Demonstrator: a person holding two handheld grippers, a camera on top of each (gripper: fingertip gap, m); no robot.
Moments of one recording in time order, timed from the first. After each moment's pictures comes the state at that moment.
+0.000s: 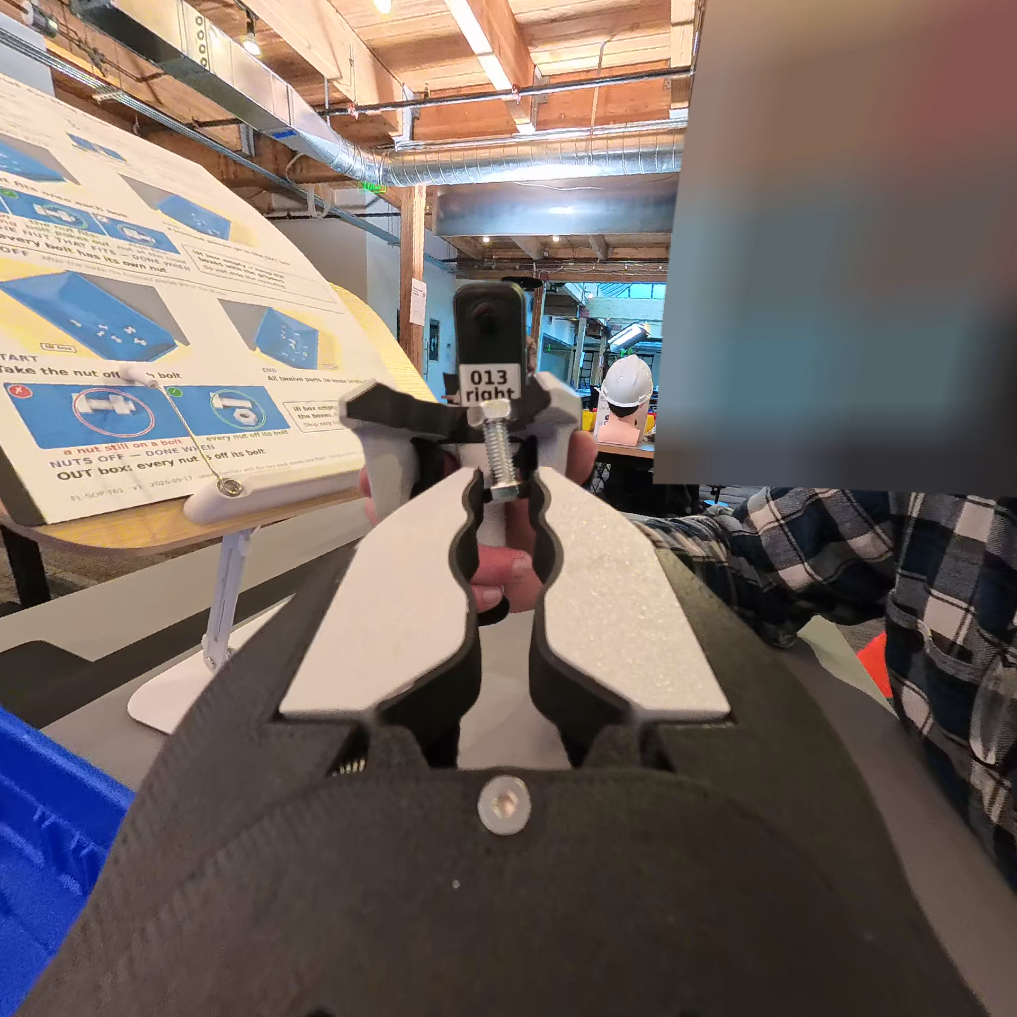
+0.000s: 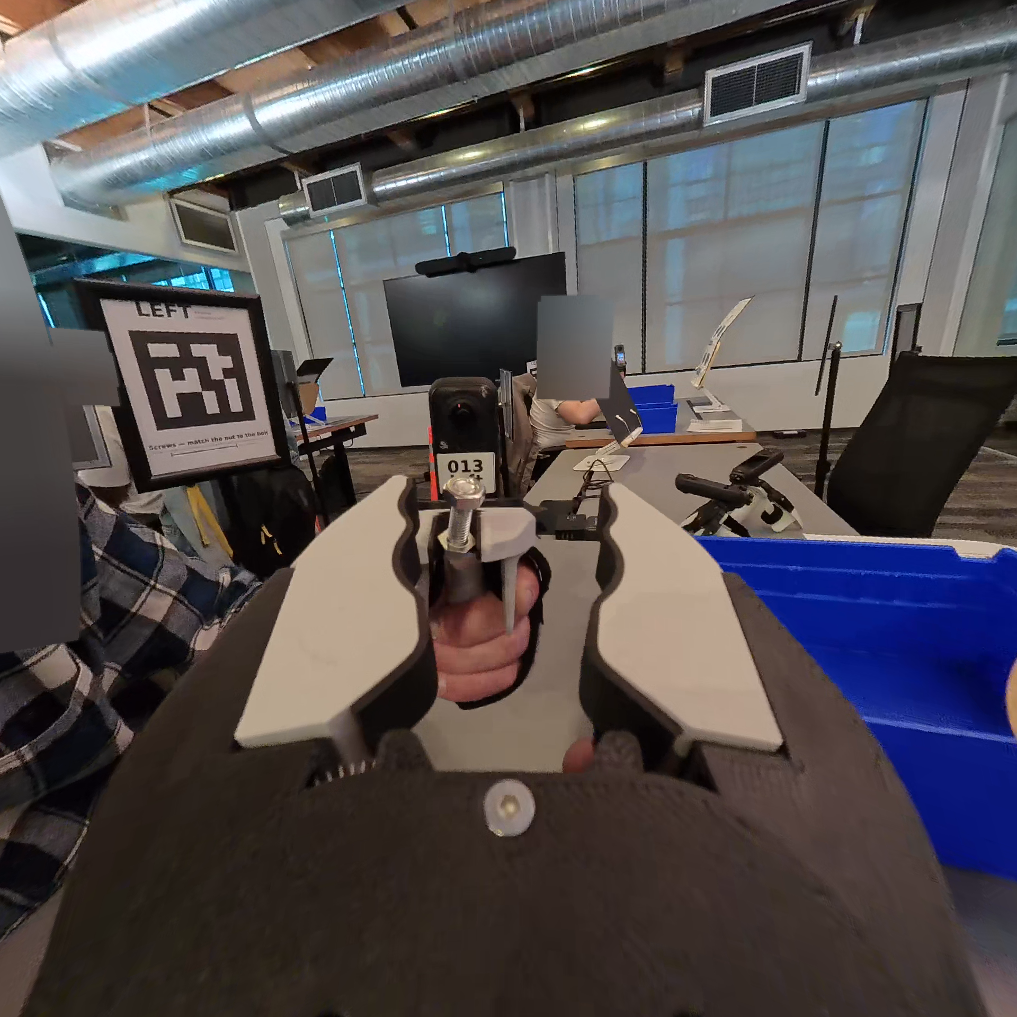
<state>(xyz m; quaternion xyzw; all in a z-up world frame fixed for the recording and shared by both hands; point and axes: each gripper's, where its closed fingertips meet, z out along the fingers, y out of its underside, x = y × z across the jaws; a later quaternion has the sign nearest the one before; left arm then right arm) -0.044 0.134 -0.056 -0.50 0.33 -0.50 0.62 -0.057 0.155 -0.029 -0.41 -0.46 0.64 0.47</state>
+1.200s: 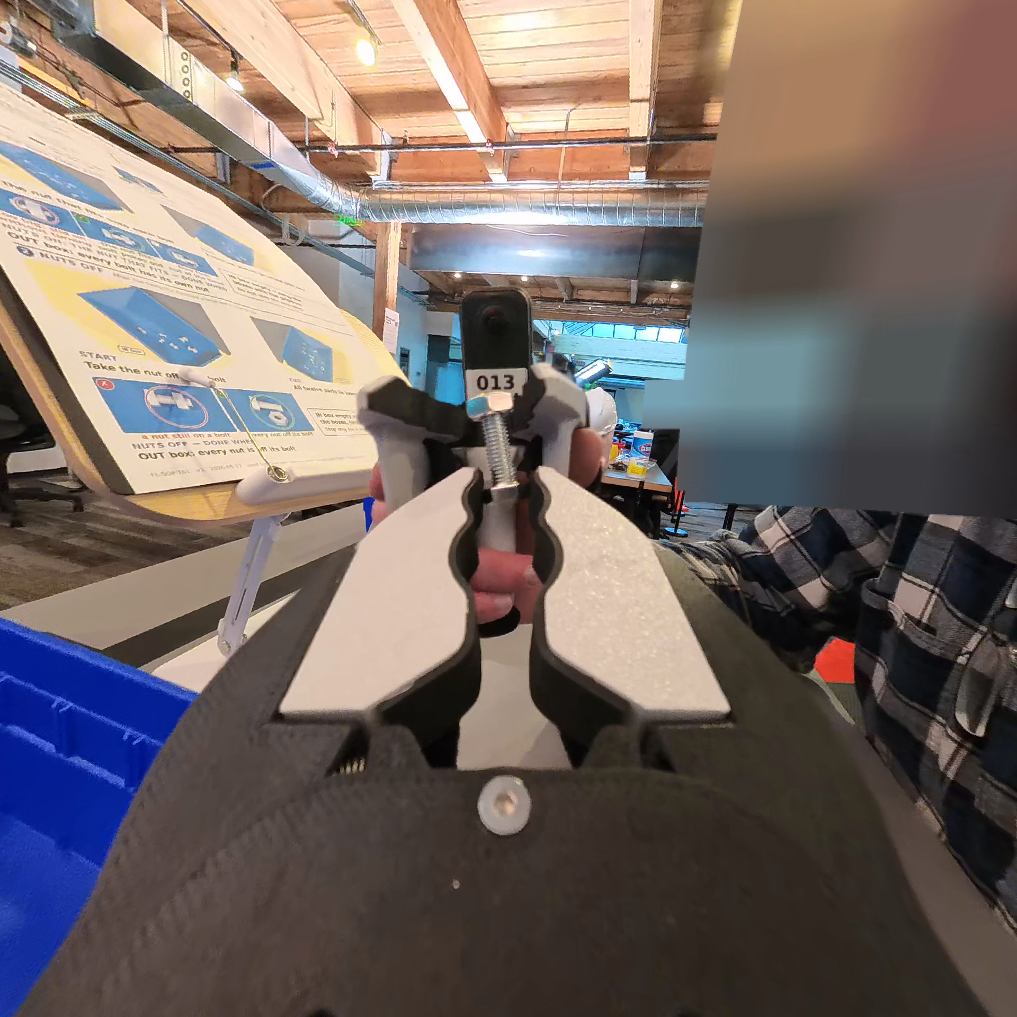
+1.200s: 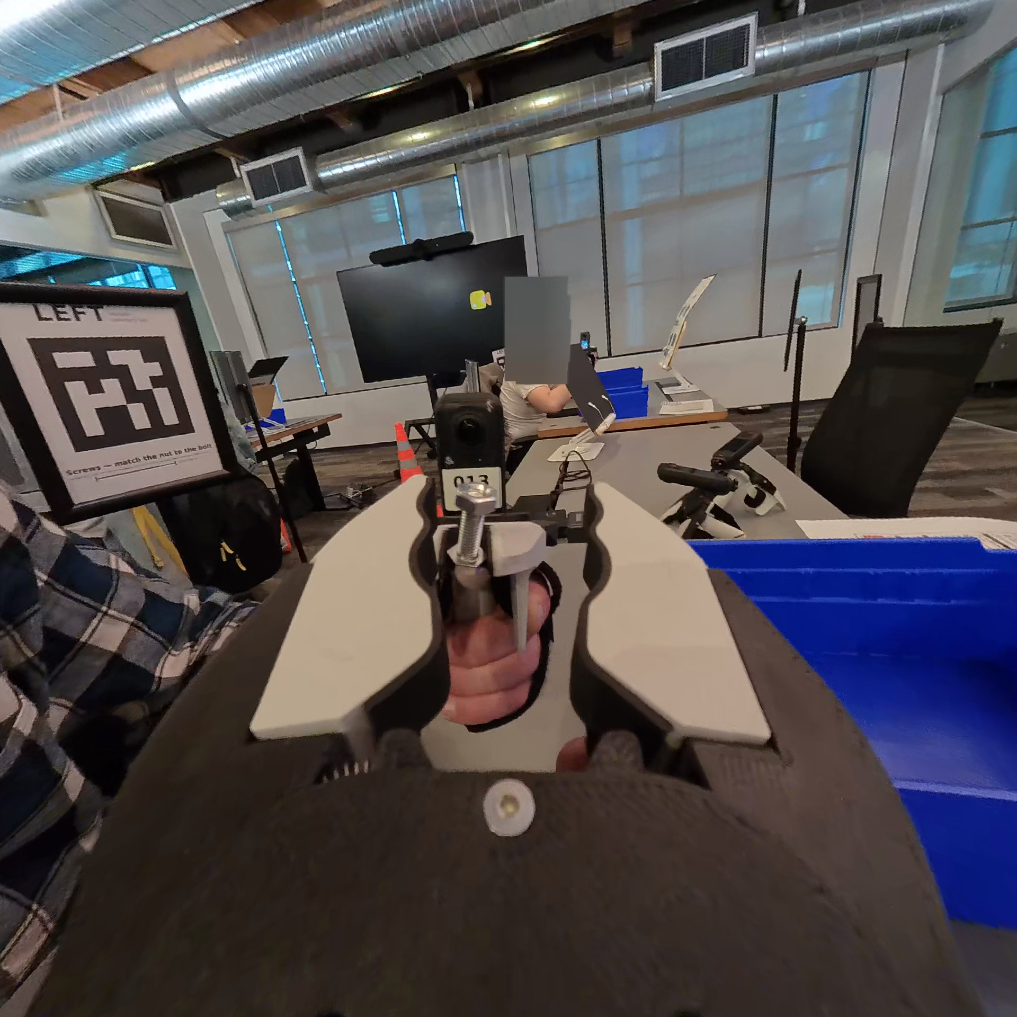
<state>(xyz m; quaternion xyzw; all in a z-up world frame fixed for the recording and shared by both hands) -0.095 0.134 -0.059 -0.47 0.32 -0.54 0.62 -0.114 0.151 -0.029 -0.45 -0.44 0.62 0.47</state>
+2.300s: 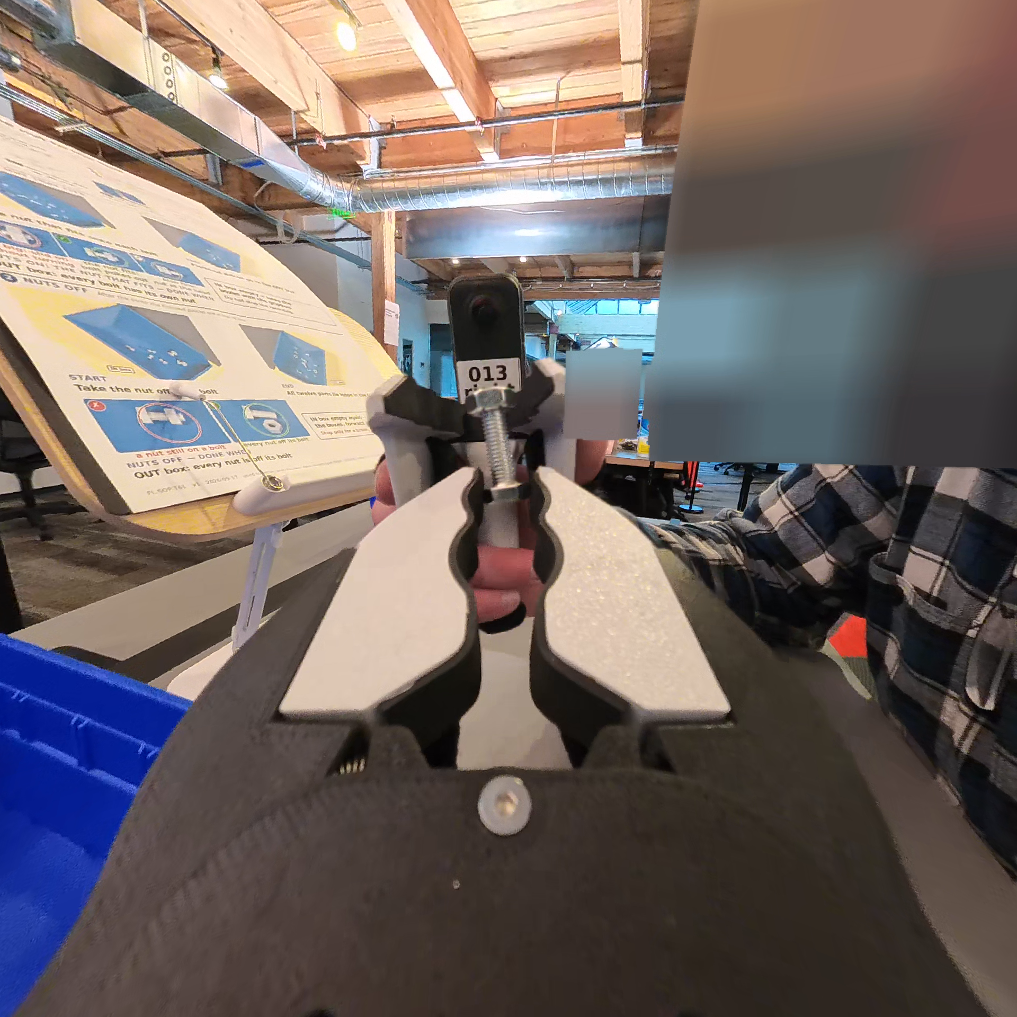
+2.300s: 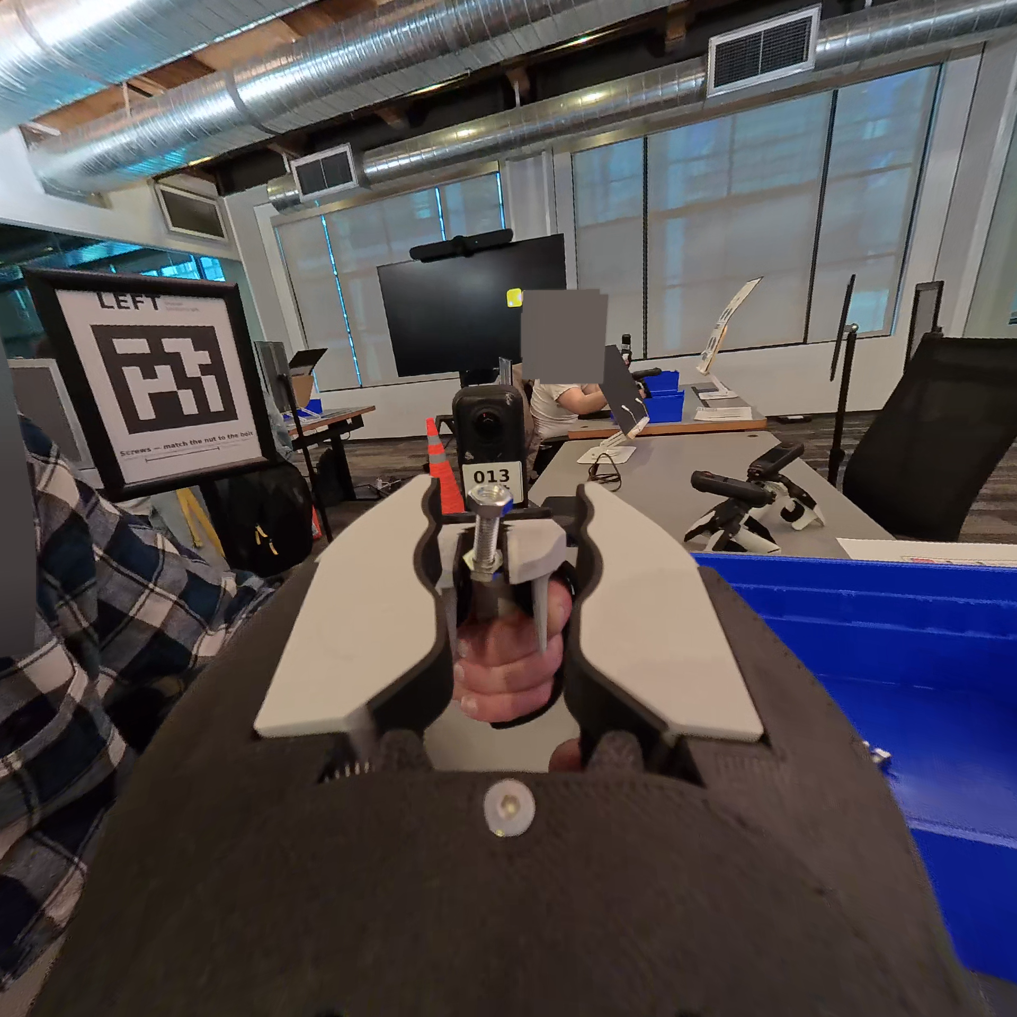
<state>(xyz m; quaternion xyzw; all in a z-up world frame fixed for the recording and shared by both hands) -0.091 0.128 -0.058 -0.47 0.35 -0.52 0.62 -0.113 0.138 -0.027 -0.42 -0.46 0.63 0.46</state>
